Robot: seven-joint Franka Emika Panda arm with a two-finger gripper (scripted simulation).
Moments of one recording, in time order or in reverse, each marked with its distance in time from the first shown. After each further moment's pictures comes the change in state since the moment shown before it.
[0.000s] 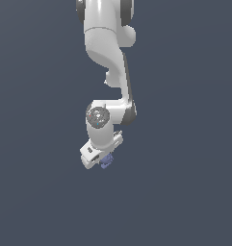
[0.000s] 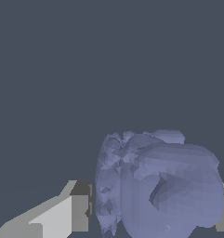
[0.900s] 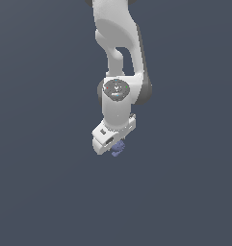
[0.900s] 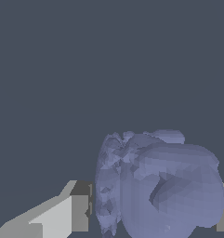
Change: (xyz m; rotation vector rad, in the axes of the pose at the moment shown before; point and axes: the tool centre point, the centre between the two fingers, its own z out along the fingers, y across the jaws) arm 0.015 -0.057 -0.079 0.000 -0.002 0.000
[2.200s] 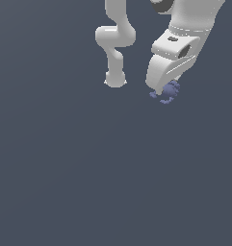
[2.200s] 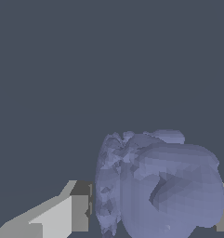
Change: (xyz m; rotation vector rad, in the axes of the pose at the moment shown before) arm 0.054 -0.168 -0.242 -0.001 0.003 -0.002
